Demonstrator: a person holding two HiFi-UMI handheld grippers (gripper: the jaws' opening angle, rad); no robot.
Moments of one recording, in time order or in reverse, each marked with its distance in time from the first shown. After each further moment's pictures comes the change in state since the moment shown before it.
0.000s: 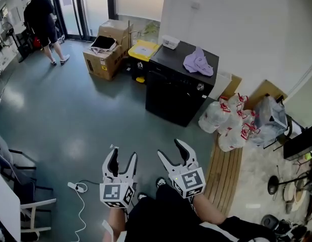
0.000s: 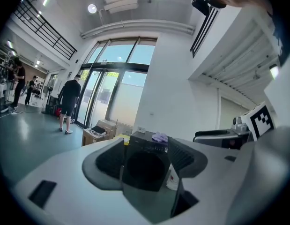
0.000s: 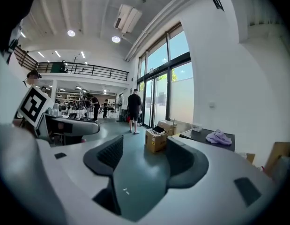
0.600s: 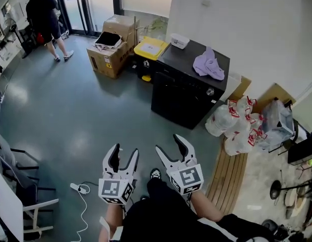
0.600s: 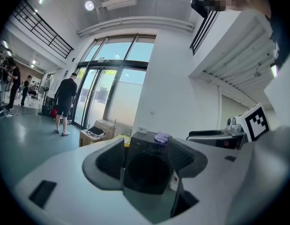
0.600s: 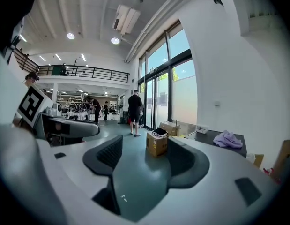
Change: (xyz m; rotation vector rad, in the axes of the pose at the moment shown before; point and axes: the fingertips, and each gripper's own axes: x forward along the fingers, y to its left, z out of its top) left arm 0.088 0.039 0.003 0.024 0.017 -0.028; right arm 0.099 -0.039 0.002 0.016 -0.022 0.027
